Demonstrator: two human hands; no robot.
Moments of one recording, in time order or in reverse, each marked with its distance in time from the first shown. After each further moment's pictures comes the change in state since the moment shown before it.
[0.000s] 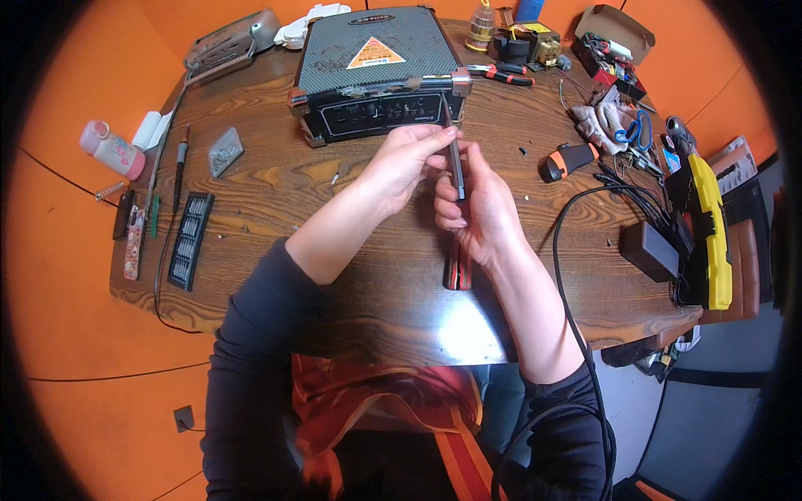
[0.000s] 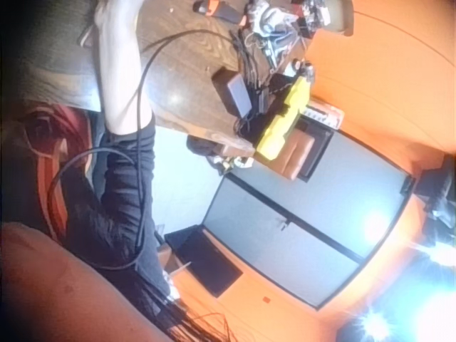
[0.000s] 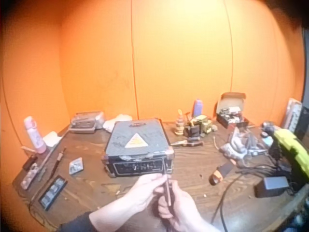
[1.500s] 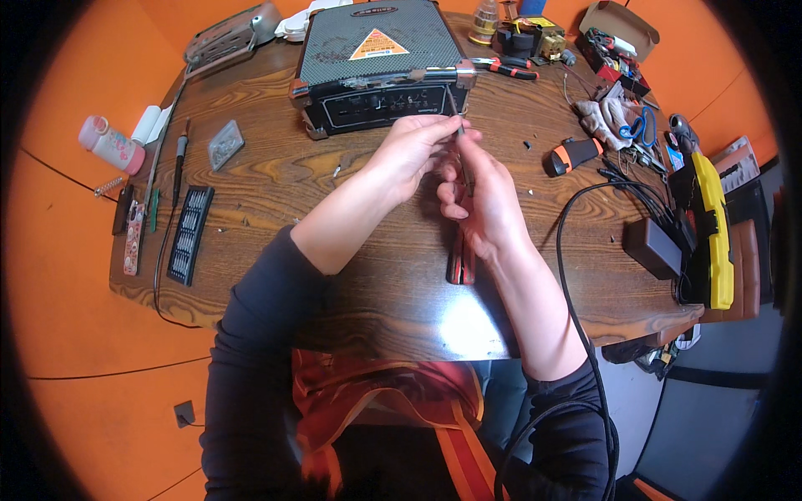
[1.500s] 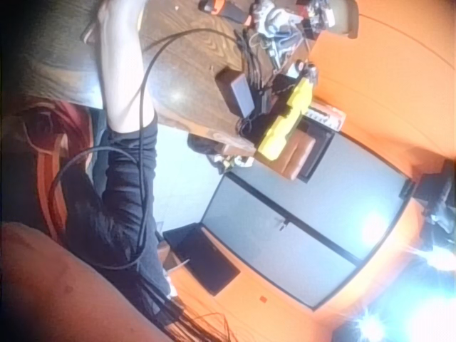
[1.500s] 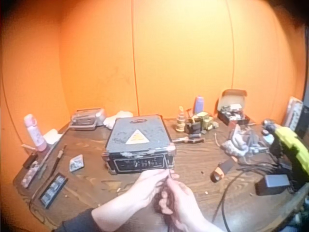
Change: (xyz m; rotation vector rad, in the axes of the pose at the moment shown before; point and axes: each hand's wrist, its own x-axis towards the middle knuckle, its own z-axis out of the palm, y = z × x) left_hand 0.005 0.001 0.002 -0.059 0.040 -0.022; right_hand 0.003 0.006 -0.001 -0.191 0.113 -0.134
